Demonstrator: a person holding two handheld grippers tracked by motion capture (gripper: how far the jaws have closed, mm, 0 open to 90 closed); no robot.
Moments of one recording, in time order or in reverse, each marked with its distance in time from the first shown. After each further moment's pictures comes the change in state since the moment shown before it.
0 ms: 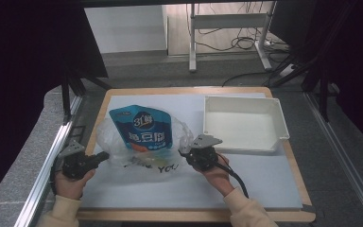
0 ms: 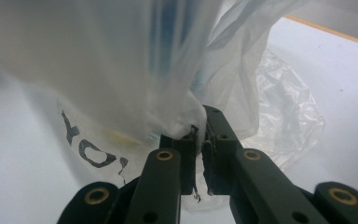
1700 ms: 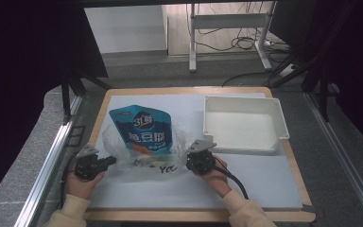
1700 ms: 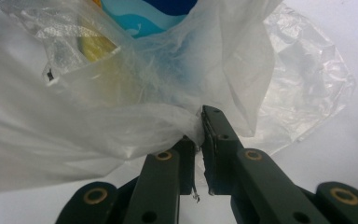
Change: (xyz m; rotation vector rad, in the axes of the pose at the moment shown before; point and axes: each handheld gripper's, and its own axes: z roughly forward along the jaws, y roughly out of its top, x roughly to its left) left arm -0.003 -0.015 0.034 0.100 0.043 0.022; right arm 0.000 -0.021 0.019 0.099 0.001 -0.001
